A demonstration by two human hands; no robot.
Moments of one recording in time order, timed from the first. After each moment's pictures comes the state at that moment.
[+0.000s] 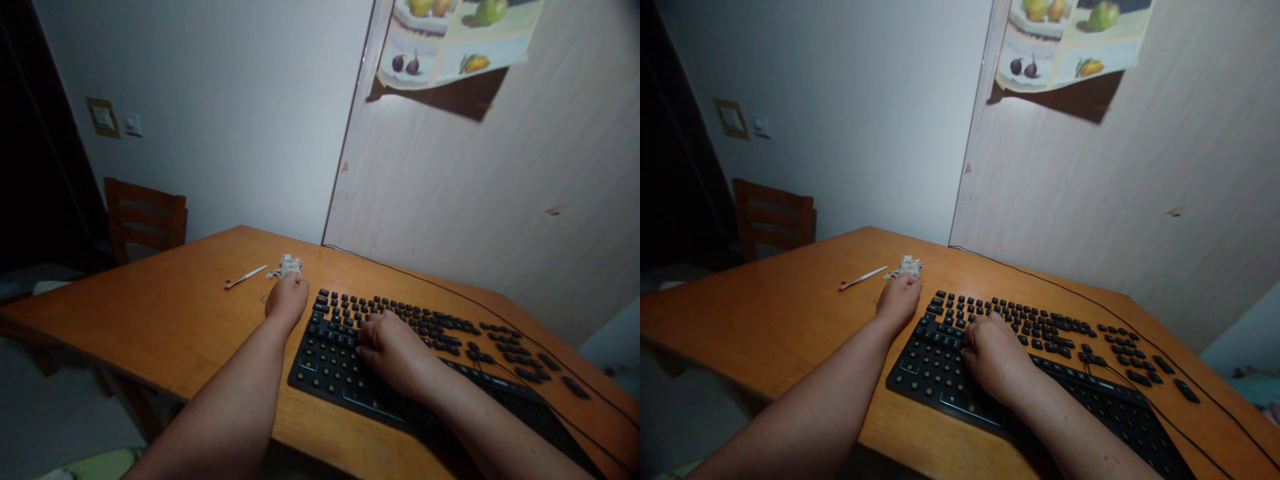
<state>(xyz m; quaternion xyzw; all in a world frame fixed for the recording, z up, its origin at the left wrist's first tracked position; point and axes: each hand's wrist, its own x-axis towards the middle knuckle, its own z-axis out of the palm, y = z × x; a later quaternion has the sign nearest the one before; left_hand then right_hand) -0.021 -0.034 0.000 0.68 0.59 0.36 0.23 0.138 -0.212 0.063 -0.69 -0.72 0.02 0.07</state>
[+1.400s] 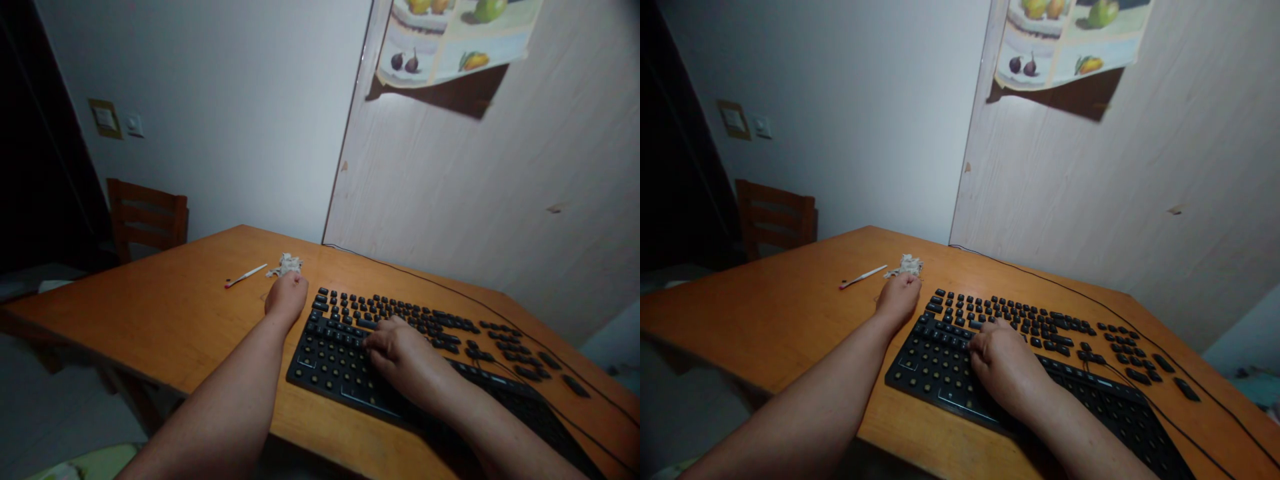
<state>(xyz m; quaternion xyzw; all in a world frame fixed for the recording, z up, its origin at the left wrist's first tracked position) -0.021 -0.032 -0.001 0.68 0.59 0.36 0.23 0.150 -0.234 0.059 -0.66 -0.75 0.03 0.10</state>
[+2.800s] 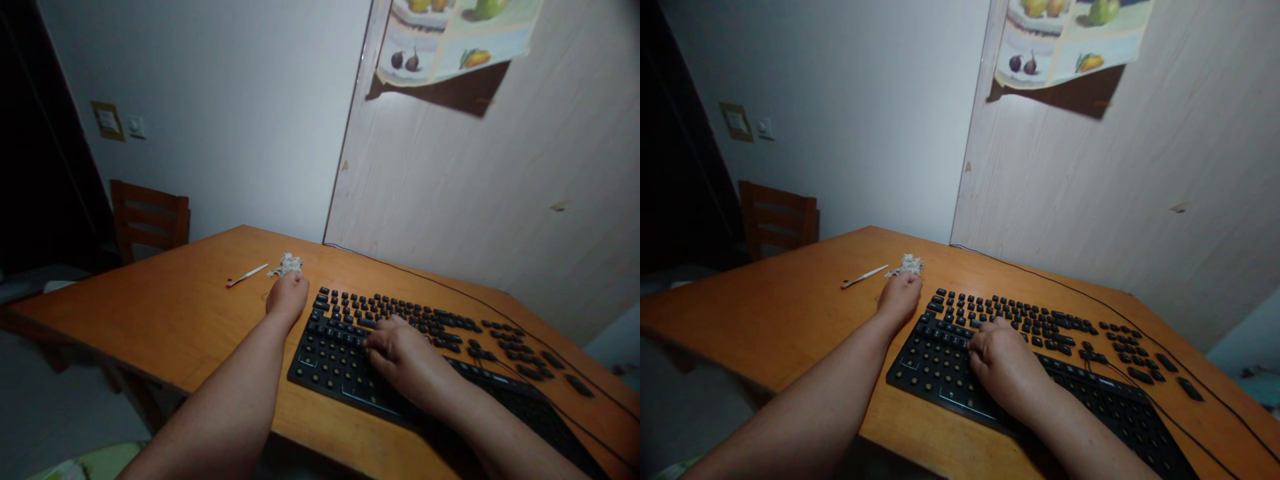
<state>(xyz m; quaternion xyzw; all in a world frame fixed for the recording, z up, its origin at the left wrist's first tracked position) -0.021 -0.032 -0.001 0.69 0.59 0.35 0.24 0.148 -0.234 0.057 -0.65 -0.75 0.03 0.11</state>
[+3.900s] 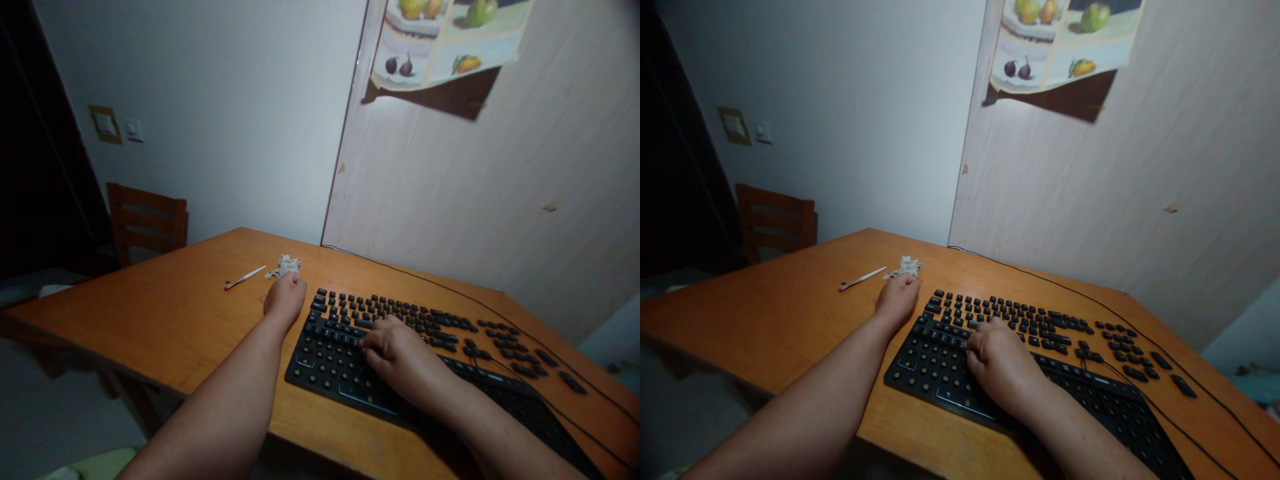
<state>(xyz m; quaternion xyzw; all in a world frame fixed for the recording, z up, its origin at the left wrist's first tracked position) -0.022 -0.031 -0.004 0.69 0.59 0.37 0.22 0.151 -0.233 0.055 -0.64 -0.76 0.02 0.13</state>
